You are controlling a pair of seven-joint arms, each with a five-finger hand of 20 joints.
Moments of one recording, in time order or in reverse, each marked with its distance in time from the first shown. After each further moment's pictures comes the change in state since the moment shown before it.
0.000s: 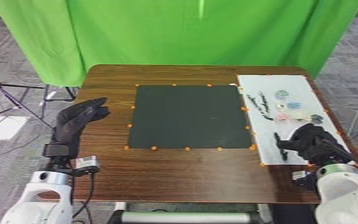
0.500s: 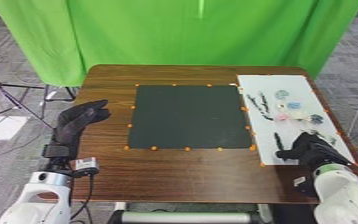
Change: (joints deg) left arm 0.6 0.5 -0.5 -0.4 0.2 -0.7 -0.9; right arm 2.7 0.1 -1.9 2.8 0.8 -8.0 3.5
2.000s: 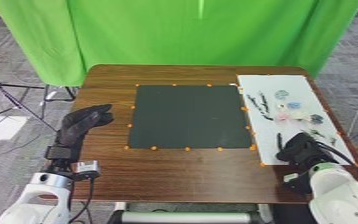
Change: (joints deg) left arm 0.8 -0.4 -0.8 -0.6 0.7 -2.9 -2.8; right arm 1.7 -1.1 -1.1 1.7 12.2 6.7 -0.7
